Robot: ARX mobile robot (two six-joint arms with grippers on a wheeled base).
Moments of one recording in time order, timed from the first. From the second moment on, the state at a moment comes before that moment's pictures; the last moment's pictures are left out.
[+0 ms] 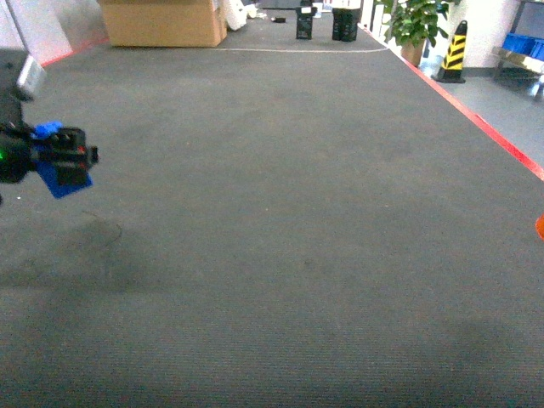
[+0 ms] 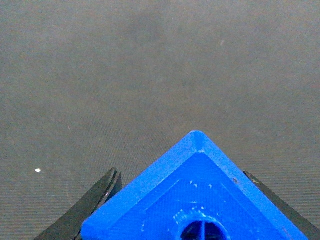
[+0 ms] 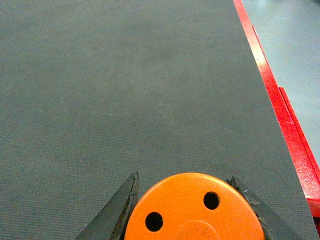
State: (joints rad) left arm 0.07 1.97 1.04 0.54 0.08 0.11; right arm 0.04 1.48 0.53 0.58 0.02 -0.05
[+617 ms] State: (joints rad) left arm 0.08 1.38 0.61 0.72 0.05 0.17; right arm 0.04 1.48 0.53 0.58 0.02 -0.05
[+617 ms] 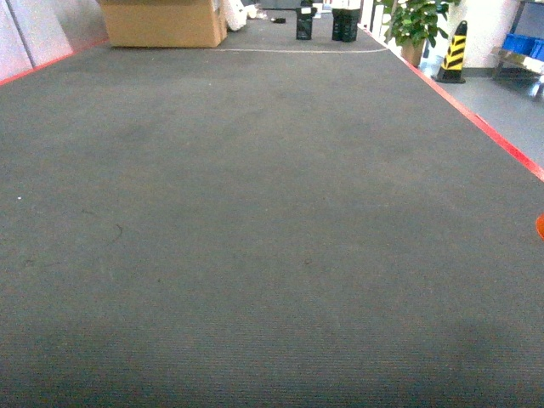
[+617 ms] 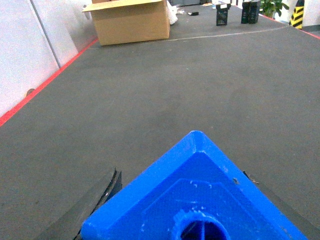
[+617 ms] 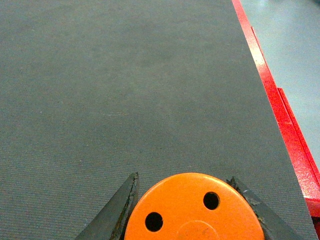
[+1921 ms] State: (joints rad) left arm 0.03 1.10 0.60 0.37 -0.39 0.03; right arm -0.16 0.94 0.26 0.56 -0.24 -0.12
